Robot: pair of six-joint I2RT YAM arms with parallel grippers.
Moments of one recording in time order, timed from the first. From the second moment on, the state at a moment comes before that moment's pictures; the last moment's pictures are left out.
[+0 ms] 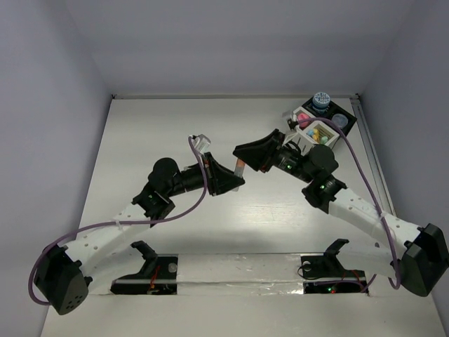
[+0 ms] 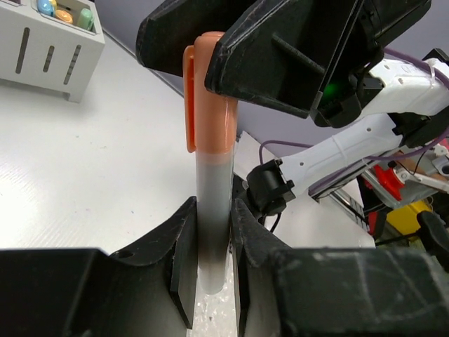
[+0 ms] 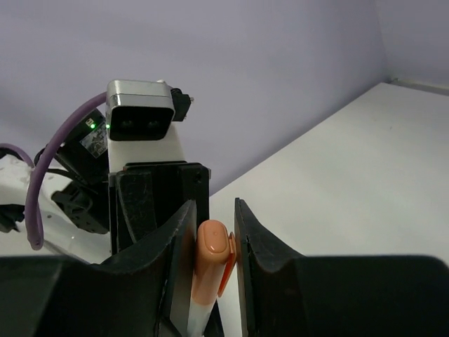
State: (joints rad) left arm -0.71 0.96 0.63 0.43 0.56 -0.71; right arm 0.69 1.12 0.79 0.62 -0.46 0.62
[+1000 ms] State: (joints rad) left arm -0.71 1.02 0.59 0.60 0.51 -0.74; right arm 0.73 1.12 0.76 0.52 -0.37 0.67
